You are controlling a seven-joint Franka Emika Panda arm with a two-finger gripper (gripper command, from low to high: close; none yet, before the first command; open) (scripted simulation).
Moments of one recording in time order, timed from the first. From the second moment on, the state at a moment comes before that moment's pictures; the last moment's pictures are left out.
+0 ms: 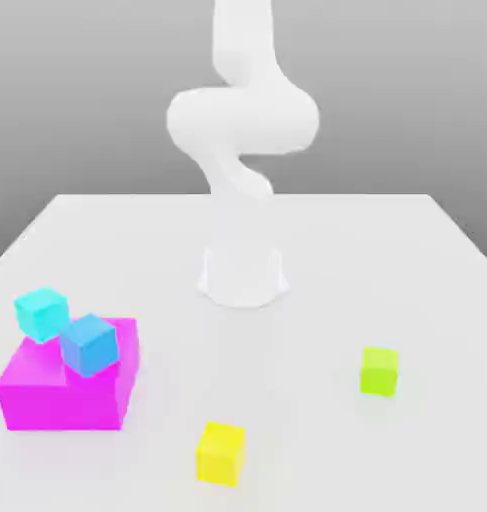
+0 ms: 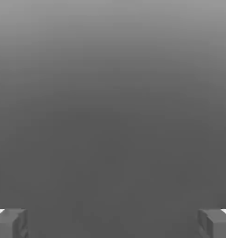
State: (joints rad) arm 0.03 -0.74 0.00 -2.35 0.05 2.34 0.83
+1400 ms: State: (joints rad) arm 0.48 0.26 0.06 -2.84 -0.38 3.10 1.94
